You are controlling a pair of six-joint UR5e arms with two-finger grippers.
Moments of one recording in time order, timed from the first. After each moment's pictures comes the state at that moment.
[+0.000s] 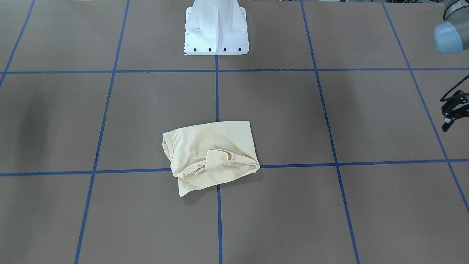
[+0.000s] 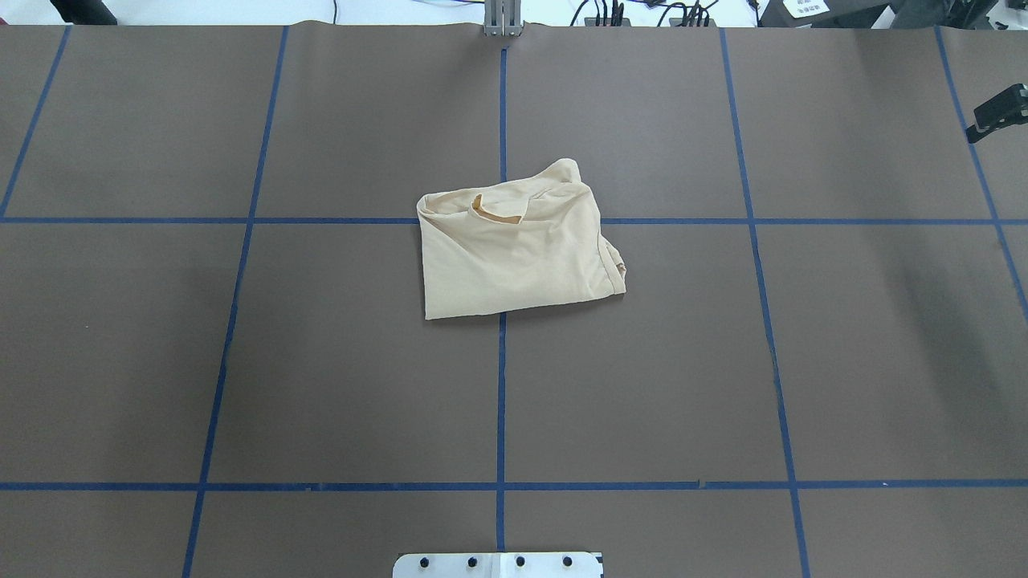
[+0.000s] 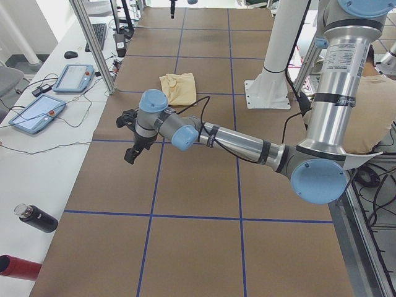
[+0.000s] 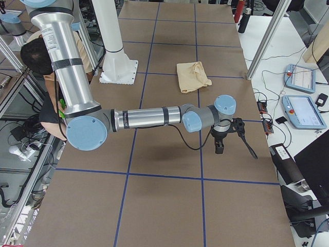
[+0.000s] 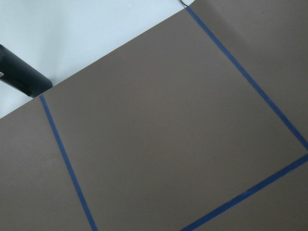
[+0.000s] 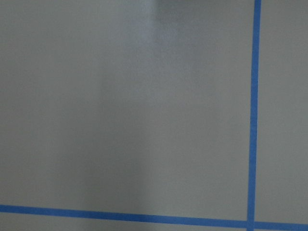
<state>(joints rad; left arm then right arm) -1.40 -1.72 -1.66 -1.92 -2.22 0.02 1.39 -1.31 1.41 -1.35 2.29 0.28</state>
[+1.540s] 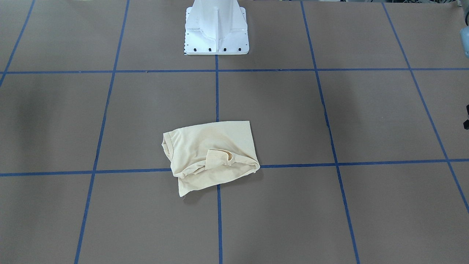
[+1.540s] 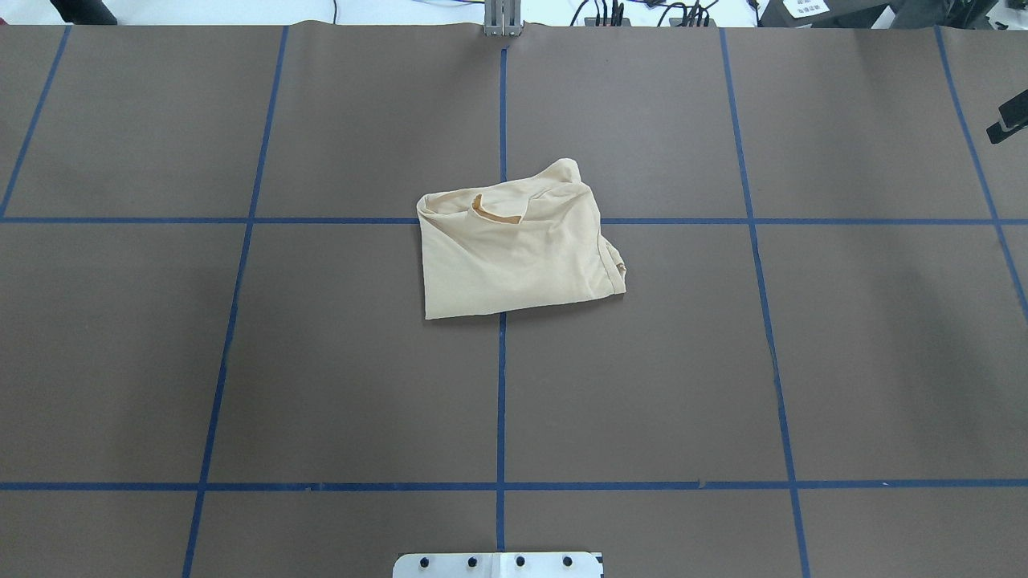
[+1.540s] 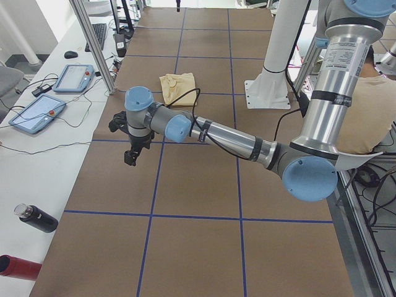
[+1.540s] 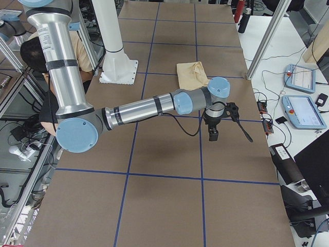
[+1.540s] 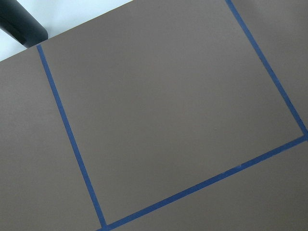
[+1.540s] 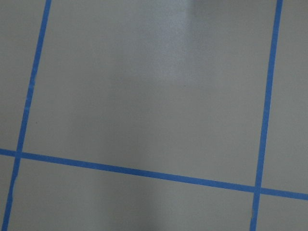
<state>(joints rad) -1.43 -1.79 -1.68 -1.70 -2.30 0.02 1.40 -1.36 1.66 -1.57 2.32 0.19</state>
